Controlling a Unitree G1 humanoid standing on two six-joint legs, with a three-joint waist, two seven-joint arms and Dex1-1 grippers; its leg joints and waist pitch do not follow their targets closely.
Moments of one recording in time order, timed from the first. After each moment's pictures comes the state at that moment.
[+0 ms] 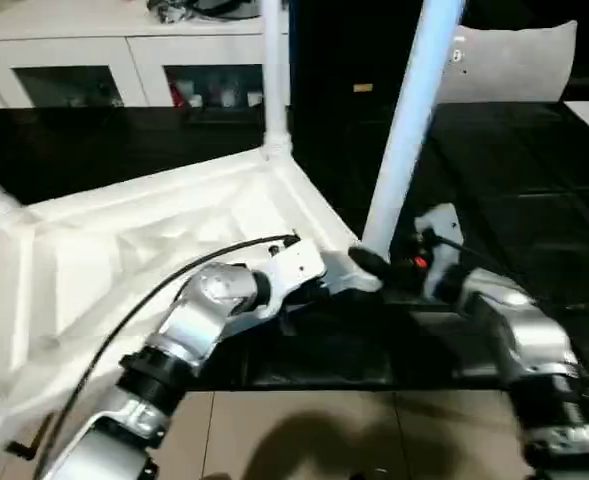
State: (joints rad) left arm -0.54 0.25 -0.36 0.40 0.15 0.21 -0.88; right arm -0.39 -0.35 -0.01 0.33 0.23 0.27 0.91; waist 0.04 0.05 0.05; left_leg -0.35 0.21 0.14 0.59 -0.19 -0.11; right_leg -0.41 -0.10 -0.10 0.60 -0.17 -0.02
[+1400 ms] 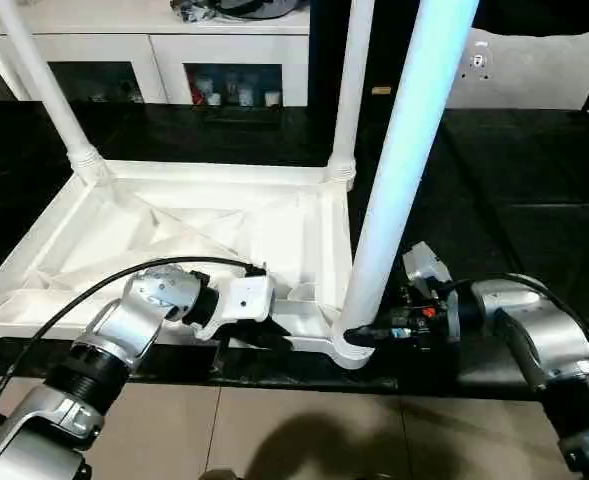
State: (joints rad) left arm -0.52 0.45 -0.39 0.42 0.01 0.02 -1.34; right arm -0.36 -0.46 0.16 0.25 0.29 0.32 1.34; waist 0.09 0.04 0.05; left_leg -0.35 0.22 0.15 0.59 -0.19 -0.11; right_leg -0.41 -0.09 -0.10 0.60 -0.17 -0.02
